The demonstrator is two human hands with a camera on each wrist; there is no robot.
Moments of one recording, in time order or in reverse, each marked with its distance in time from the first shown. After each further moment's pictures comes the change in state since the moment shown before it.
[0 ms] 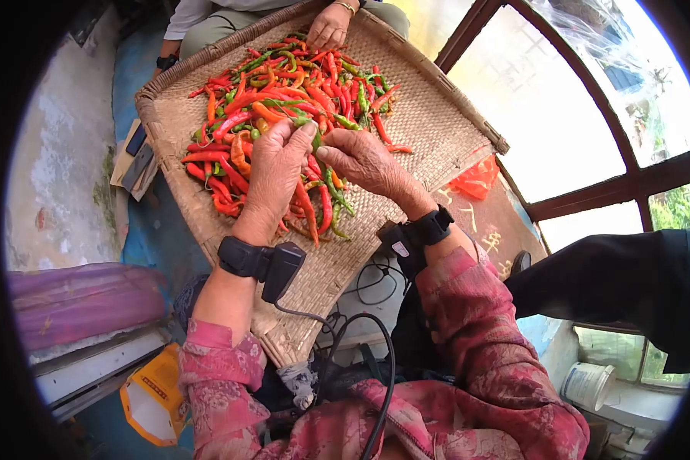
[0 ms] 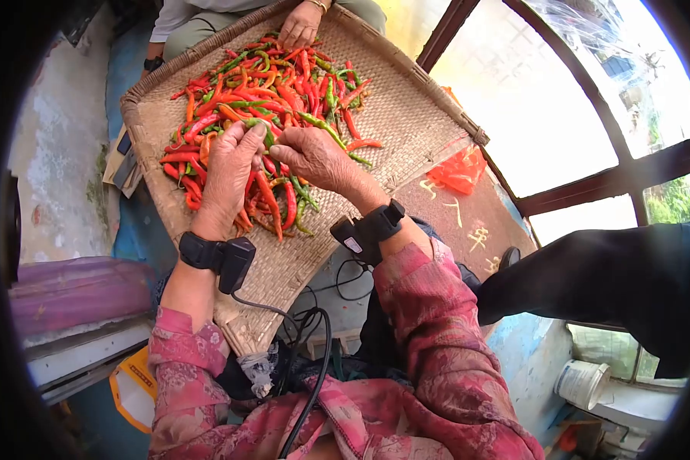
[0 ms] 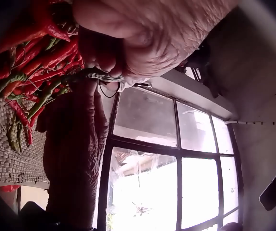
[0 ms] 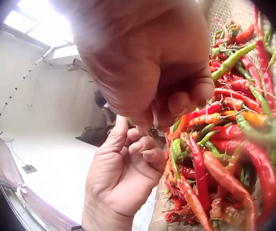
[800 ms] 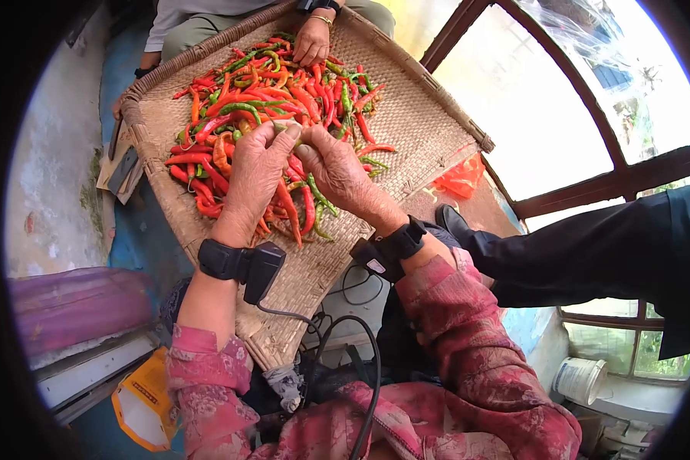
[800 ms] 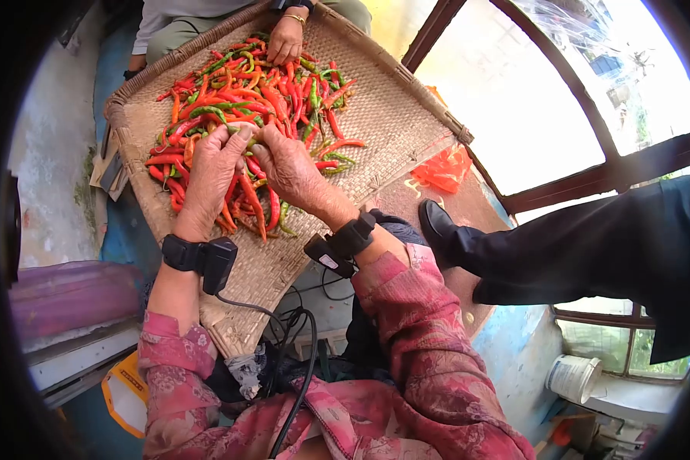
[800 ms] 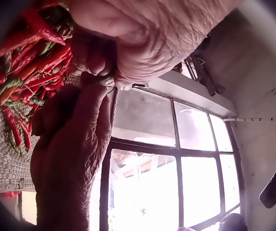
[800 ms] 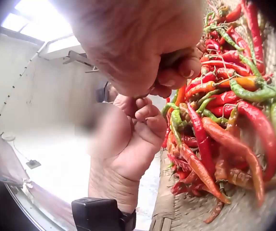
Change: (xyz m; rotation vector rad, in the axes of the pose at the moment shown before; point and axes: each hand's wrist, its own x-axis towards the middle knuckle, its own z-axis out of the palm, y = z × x) left_hand 0.001 0.001 -0.003 0.120 -0.027 -0.035; right_hand -0.003 -0.004 0.031 0.075 0.276 -0.083
